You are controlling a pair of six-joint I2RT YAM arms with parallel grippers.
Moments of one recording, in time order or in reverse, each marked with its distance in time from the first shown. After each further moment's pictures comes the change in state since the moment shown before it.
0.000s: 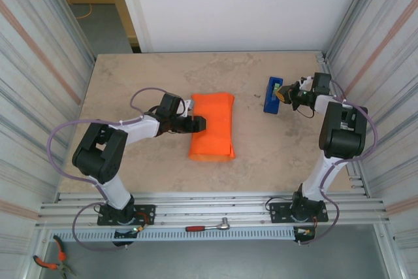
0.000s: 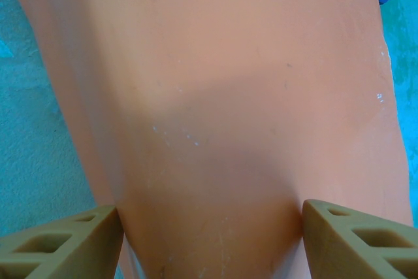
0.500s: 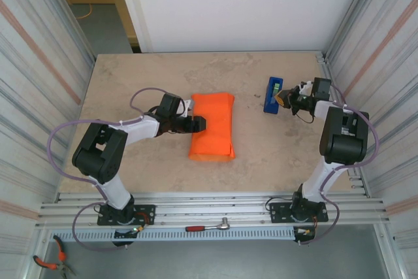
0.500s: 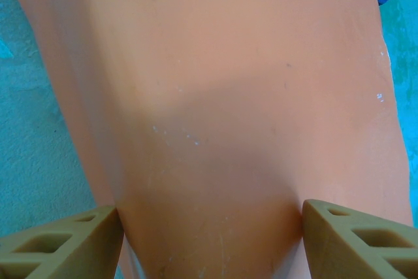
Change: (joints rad) left arm 0.000 -0.001 -0.004 0.007 0.000 0.000; right arm 0.001 -0.076 -0.113 0.044 0.004 0.026
